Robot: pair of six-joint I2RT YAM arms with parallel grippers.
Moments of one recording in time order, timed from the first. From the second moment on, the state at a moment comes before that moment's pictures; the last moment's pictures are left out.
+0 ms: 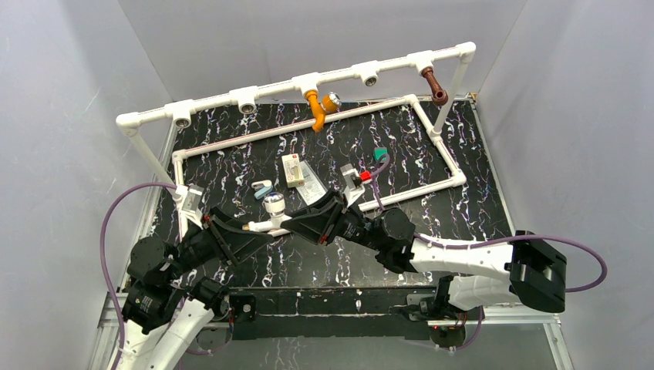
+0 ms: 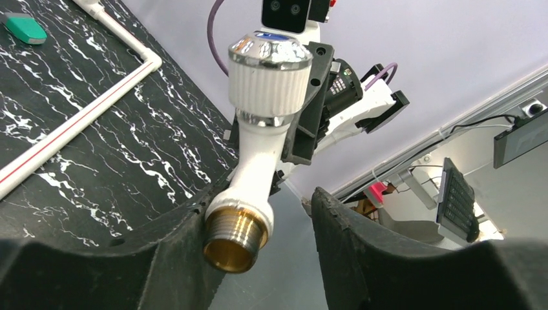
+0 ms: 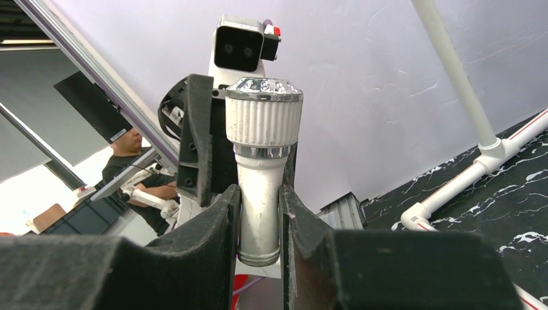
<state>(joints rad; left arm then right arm) -0.46 0.22 0.69 -0.32 0.60 -0.91 1.25 1.23 0.65 1.03 -0.13 0.80</state>
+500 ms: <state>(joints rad) -0.46 0.22 0.70 -0.35 0.57 -0.88 1.25 1.21 0.63 1.03 -0.12 0.81</state>
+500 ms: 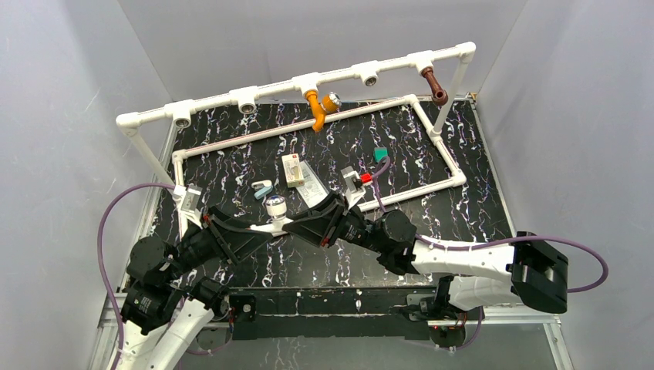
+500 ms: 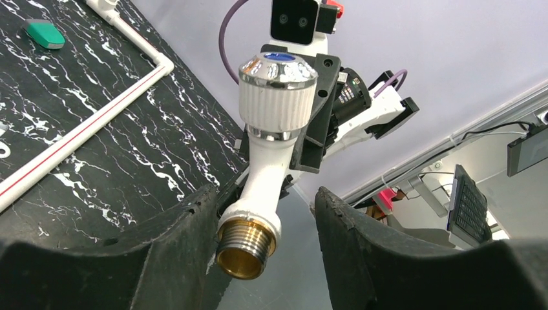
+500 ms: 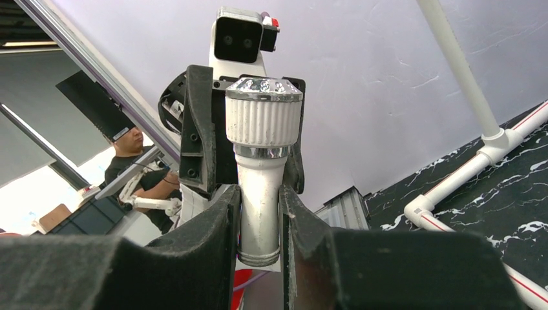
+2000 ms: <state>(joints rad) -0.46 0.22 0.68 -0.29 0.64 -0.95 1.19 1.06 0.72 0.57 -0.34 0.78</state>
